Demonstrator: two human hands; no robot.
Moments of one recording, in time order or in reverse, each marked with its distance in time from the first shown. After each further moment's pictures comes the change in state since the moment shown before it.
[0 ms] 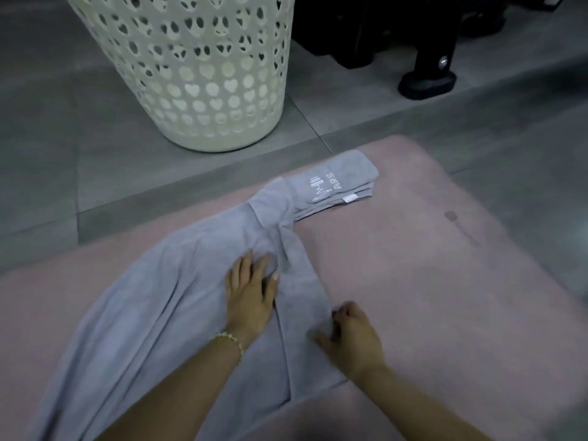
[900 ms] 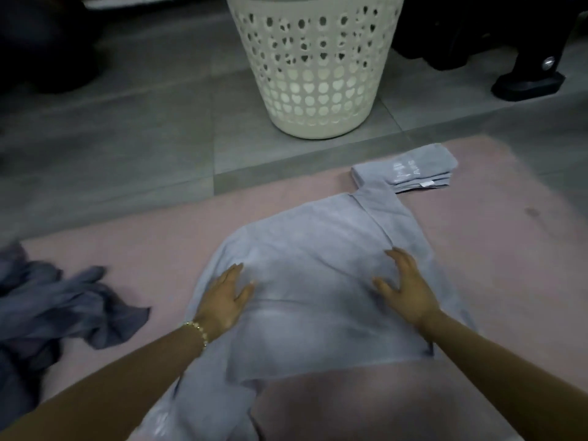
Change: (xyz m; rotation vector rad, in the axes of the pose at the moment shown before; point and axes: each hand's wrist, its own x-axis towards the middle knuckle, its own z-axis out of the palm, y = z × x) left_hand -0.167 -0.088 -0.157 0.006 -0.091 -0.332; right_hand -0.042 -0.025 -0.018 0.212 0.039 -0.294
